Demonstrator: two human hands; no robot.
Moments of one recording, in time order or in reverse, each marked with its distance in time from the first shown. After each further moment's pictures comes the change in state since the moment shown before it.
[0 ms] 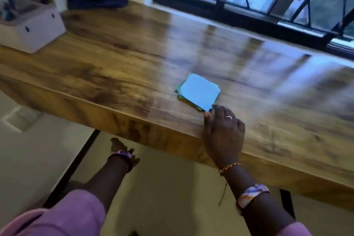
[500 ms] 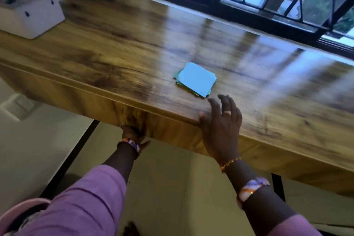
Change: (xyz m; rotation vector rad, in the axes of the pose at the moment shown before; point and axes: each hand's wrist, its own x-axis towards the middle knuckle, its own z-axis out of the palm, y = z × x) left_hand -0.122 0.019 0.058 -0.336 -0.242 0.033; right_hand -0.032 0.009 -0.012 0.035 0.017 -0.128
